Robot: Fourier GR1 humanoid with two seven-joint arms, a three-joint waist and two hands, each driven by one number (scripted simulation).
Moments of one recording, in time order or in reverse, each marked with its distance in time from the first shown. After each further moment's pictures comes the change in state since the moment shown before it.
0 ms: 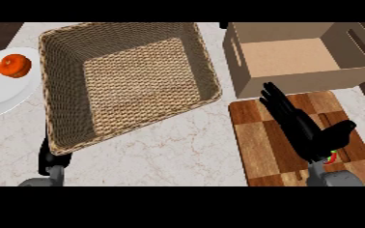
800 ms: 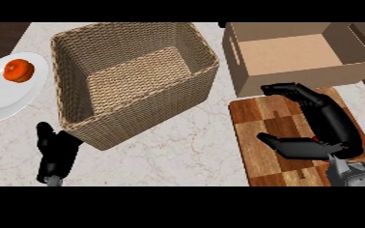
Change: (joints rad) left arm 0.065 0.048 -0.084 -0.098 -0.021 -0.148 0.008; right arm -0.059 -0.073 -0.040 -0.226 0.213 -0.018 -0.115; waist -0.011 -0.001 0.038
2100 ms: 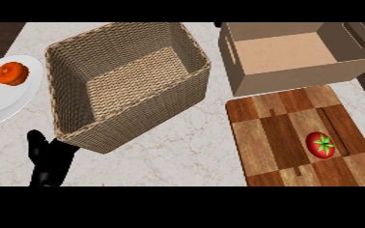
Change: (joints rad) left arm 0.065 0.016 0.007 -0.065 0.008 -0.027 0.010; right arm -0.052 -0.917 -0.421 -0.128 -0.117 0.662 0.549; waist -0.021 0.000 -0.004
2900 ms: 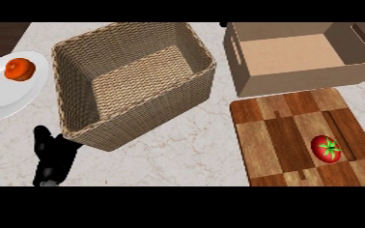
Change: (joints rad) left arm -0.029 -0.018 0.006 0.017 -0.035 -0.013 0.017; right arm 0.139 0.204 -0.060 -0.097 0.099 0.030 -0.001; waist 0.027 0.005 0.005
